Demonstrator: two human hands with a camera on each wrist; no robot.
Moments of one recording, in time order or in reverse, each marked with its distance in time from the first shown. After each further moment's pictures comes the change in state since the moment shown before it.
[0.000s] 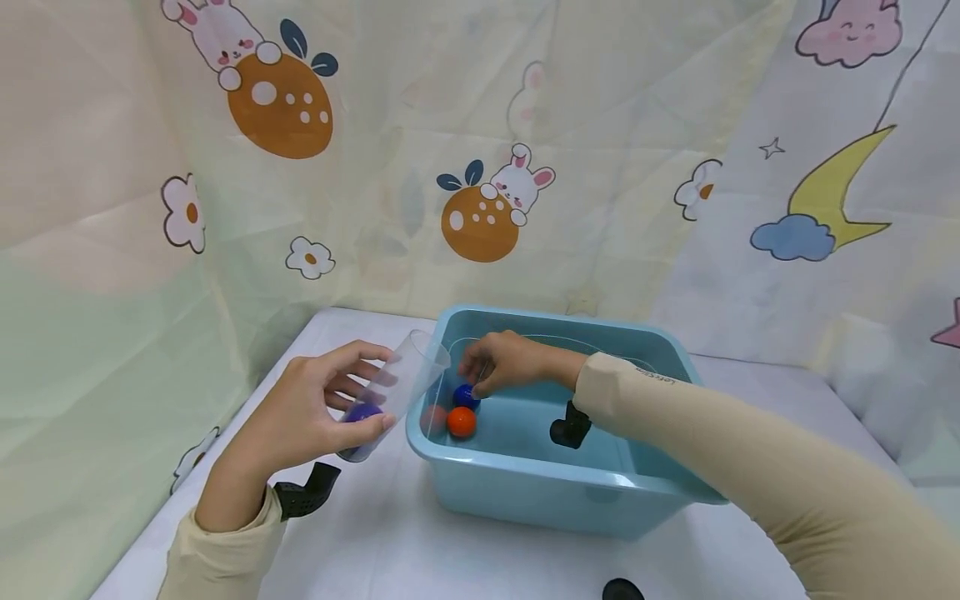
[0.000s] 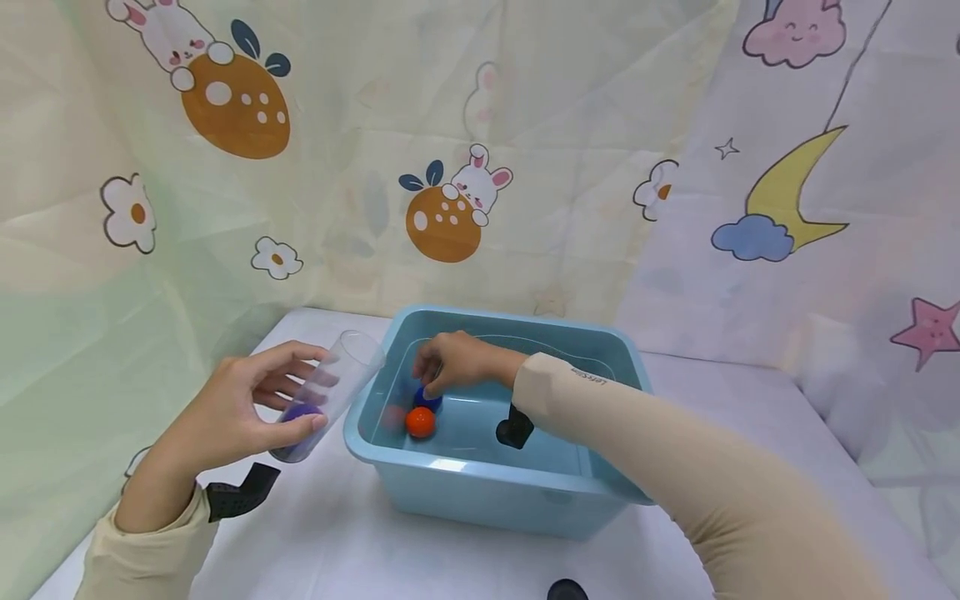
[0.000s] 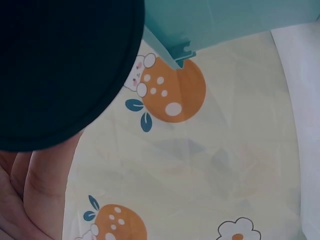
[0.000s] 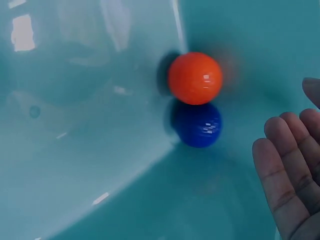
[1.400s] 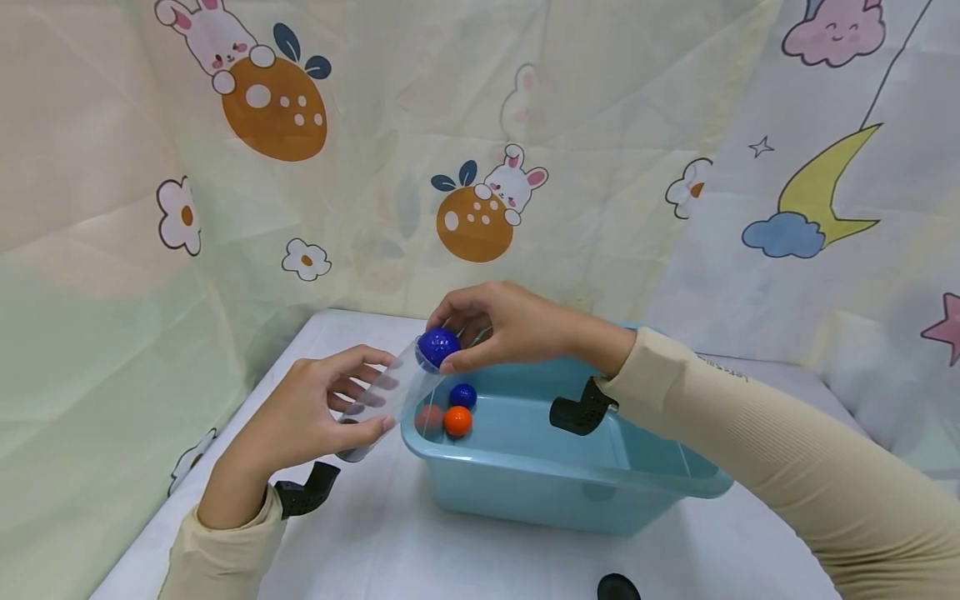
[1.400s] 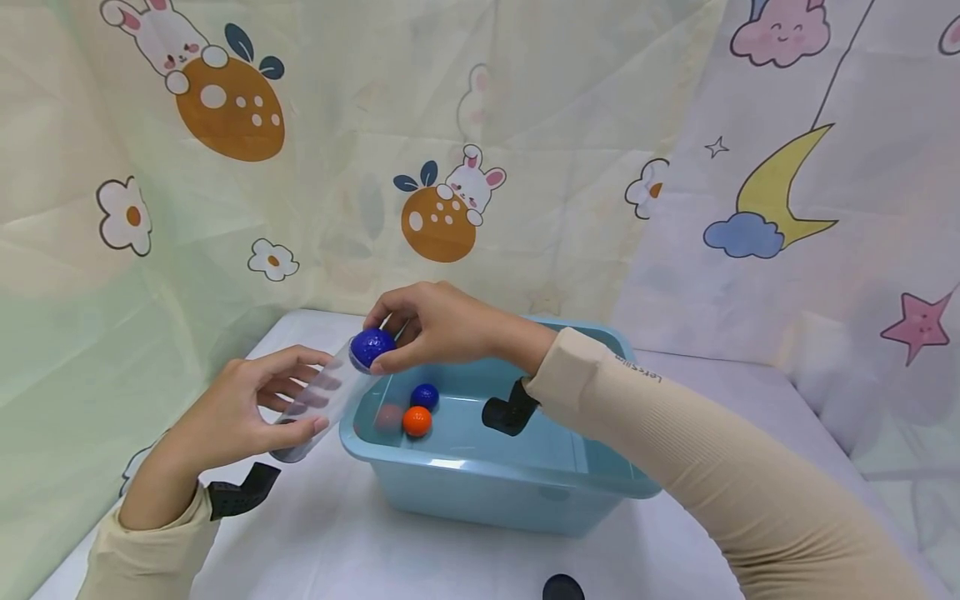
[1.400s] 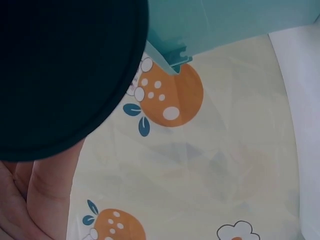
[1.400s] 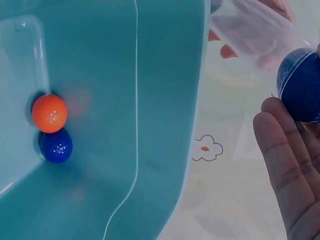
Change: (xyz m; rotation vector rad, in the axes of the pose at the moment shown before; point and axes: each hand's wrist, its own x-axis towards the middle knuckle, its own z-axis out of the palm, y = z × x) left_hand 0.002 0.001 0.003 0.017 -0.047 -0.004; right_hand -0.051 -0.083 -0.040 0.094 0.146 -0.246
